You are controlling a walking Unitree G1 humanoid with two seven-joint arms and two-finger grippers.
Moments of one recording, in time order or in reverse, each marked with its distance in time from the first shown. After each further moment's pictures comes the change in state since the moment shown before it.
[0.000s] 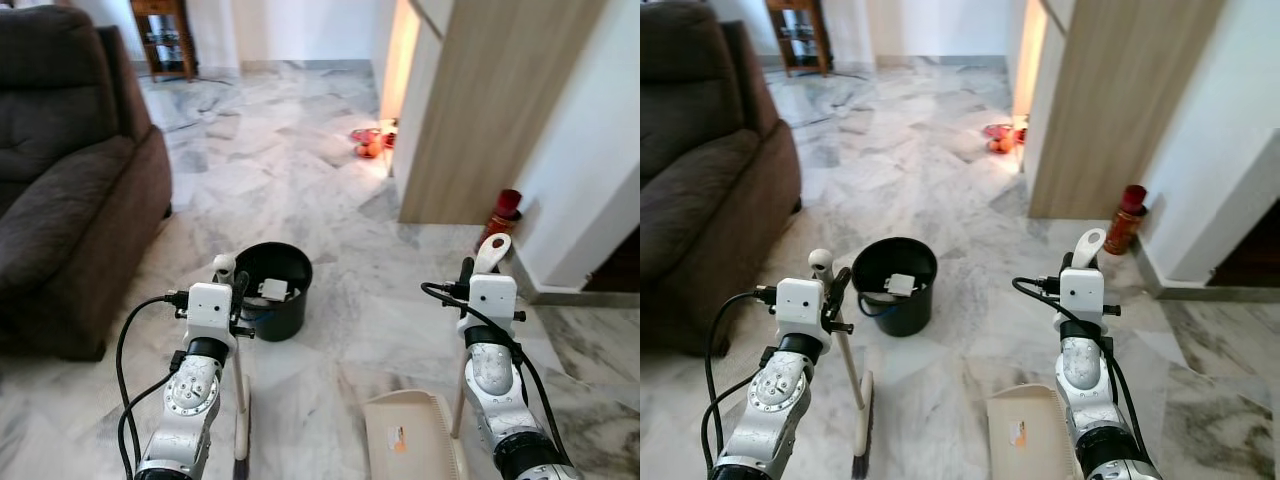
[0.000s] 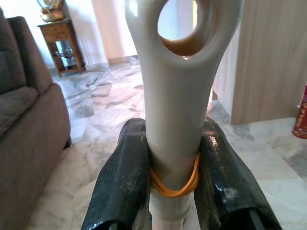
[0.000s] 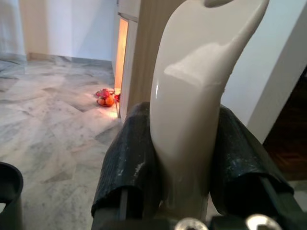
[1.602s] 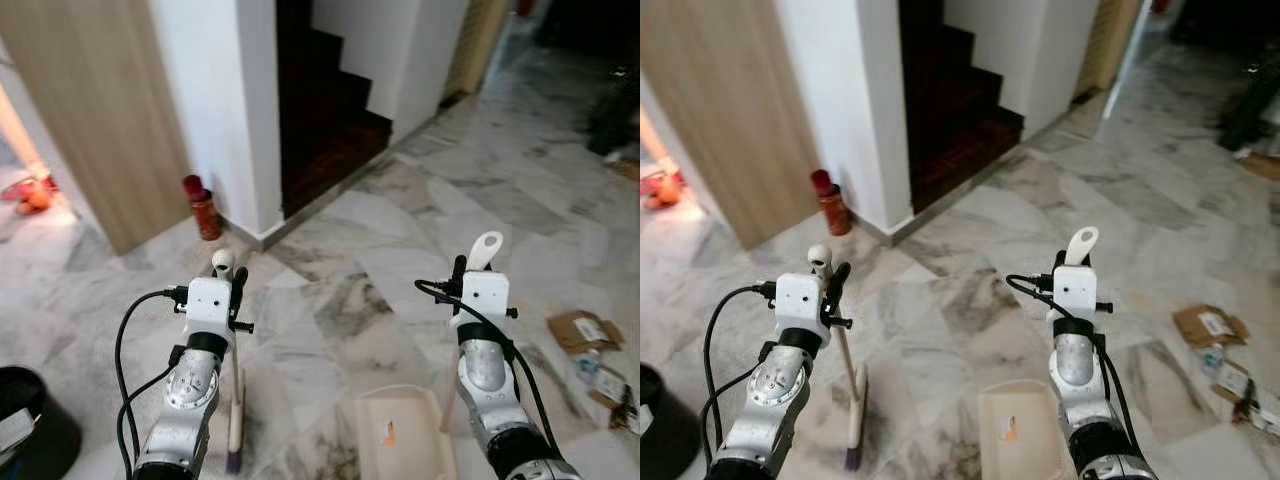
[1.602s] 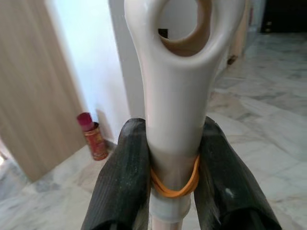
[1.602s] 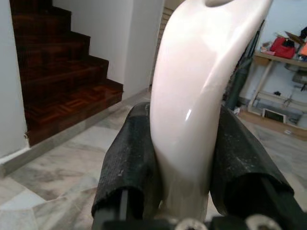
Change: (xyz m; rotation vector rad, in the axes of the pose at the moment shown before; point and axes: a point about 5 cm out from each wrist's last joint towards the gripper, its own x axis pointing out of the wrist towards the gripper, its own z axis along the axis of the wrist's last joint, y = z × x) left arm 0.003 0.003 0.002 0.004 -0.004 0.011; right arm 0.002 0.008 0.003 0.015 0.000 0.015
